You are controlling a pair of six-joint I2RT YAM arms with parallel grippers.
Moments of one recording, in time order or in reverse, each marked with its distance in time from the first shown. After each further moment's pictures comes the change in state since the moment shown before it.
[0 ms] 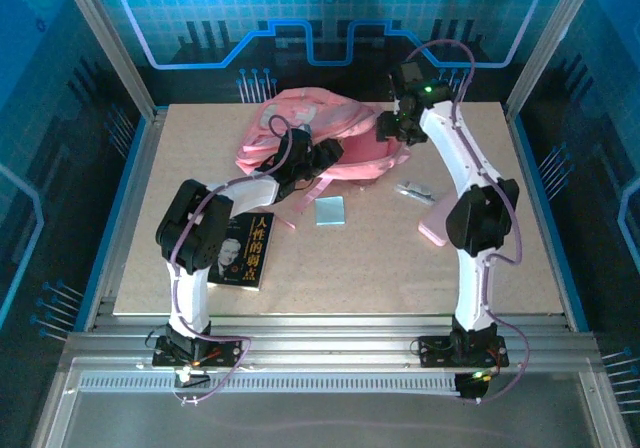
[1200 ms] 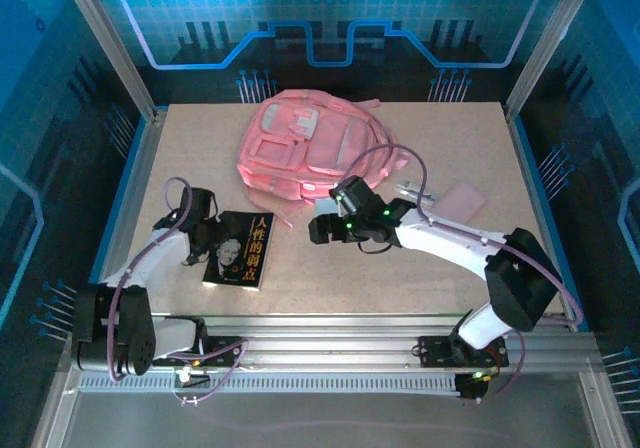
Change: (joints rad) left arm 0.443 -0.763 -0.684 -0.765 -0.206 0.274; right arm 0.508 -0.531 -1.155 0.830 -0.273 0.358
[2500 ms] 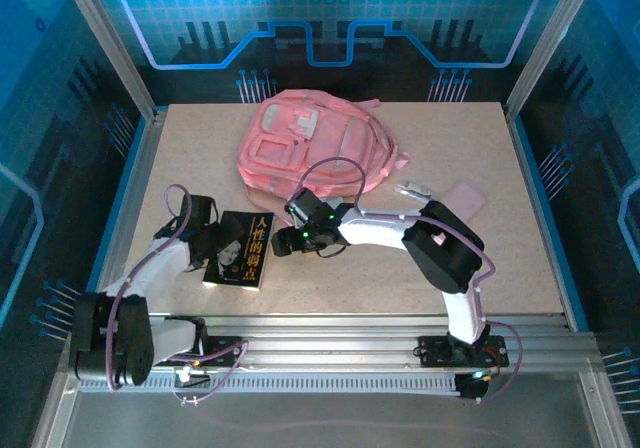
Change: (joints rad) left arm -0.013 -0.029 -0.057 0.079 0.059 -0.003; right arm 0.116 0.436 0.245 0.125 -0.092 0.003
